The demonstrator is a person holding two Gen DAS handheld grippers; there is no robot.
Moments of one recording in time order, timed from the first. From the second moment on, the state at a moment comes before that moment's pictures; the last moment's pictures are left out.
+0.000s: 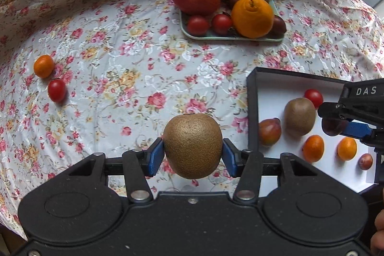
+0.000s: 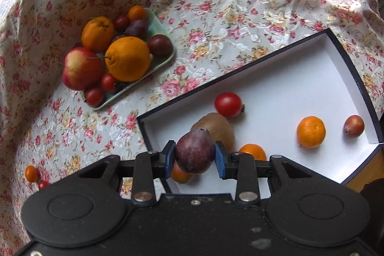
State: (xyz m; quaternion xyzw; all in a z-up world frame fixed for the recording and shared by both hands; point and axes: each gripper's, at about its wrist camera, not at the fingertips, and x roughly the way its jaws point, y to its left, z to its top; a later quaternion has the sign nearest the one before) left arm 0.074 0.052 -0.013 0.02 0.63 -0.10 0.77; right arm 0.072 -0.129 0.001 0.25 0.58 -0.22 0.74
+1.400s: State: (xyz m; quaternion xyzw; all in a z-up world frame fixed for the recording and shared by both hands) left arm 0.017 -0.090 -0.027 0.12 0.63 -0.20 0.74; right arm -0.007 -0.283 0.017 0.24 0.54 -0.32 0.74
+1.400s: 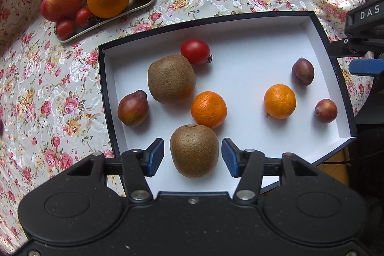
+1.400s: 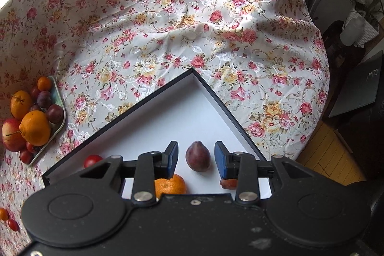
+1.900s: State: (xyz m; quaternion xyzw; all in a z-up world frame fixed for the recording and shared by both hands) left arm 0.024 -0.077 -0.025 0.12 0.62 -0.17 0.76; right arm 0.000 -0.275 0.005 0.25 0.56 -0.30 0.73
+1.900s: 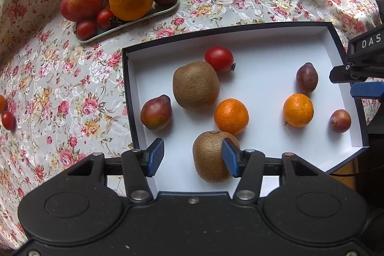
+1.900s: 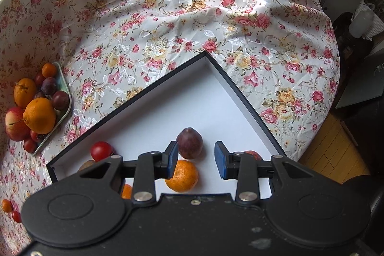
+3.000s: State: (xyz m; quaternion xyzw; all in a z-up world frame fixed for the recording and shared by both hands) left arm 0.079 0.033 -0.012 0.05 0.61 -0.05 0.79; right arm 0.044 -0.195 -0.033 0.15 0.68 -0.26 0.67
